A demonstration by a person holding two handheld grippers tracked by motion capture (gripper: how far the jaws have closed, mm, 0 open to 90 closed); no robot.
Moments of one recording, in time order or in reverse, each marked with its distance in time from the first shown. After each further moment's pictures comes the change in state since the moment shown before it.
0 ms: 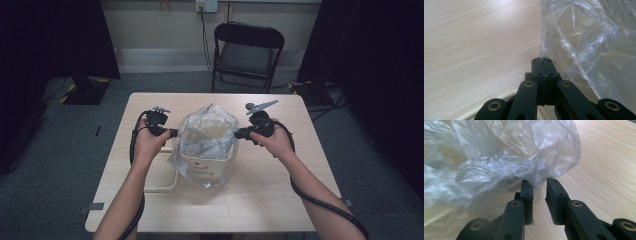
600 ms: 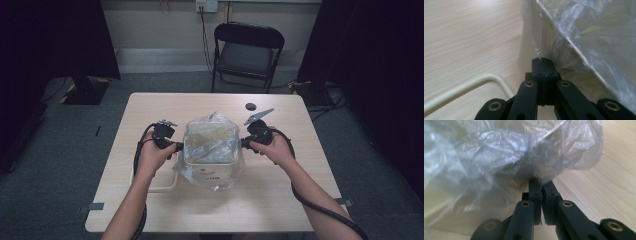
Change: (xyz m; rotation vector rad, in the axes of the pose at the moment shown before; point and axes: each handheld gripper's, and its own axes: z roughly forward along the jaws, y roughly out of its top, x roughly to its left) left arm -0.025 -0.030 0.004 0.039 -0.100 0.027; right arm 0.011 -0.022 0.007 0.065 0.070 -0.041
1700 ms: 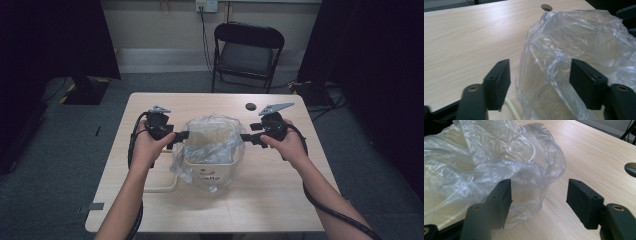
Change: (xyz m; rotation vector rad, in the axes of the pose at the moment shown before) left arm -0.007 0.033 -0.033 -0.136 0.050 -0.010; right arm 0.001 0.009 -0.047 -0.151 -0.125 0.027
